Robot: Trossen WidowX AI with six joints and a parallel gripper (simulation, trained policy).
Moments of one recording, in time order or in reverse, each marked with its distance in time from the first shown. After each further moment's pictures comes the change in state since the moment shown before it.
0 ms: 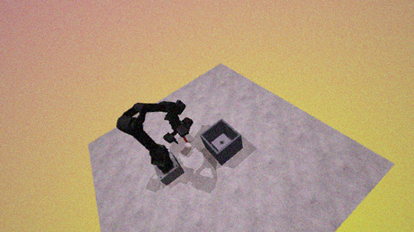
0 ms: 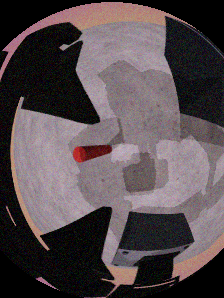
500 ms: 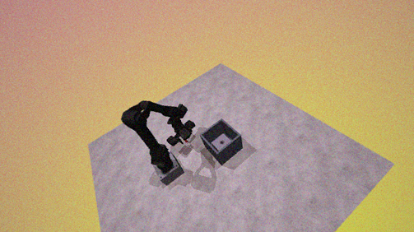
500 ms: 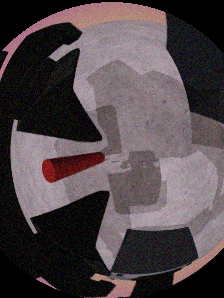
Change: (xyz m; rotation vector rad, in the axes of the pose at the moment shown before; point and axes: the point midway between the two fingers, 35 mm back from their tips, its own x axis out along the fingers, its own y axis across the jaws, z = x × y) arm 0.037 0.011 -0.004 0.013 -0.010 0.029
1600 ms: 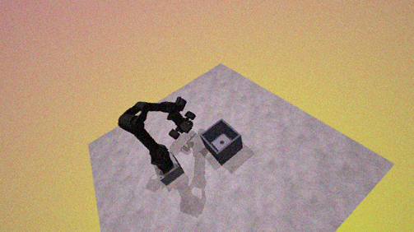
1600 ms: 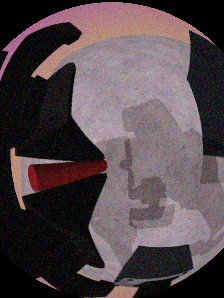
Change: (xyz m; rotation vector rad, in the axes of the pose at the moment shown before) arm -0.035 0.041 -0.013 -0.011 0.081 0.182
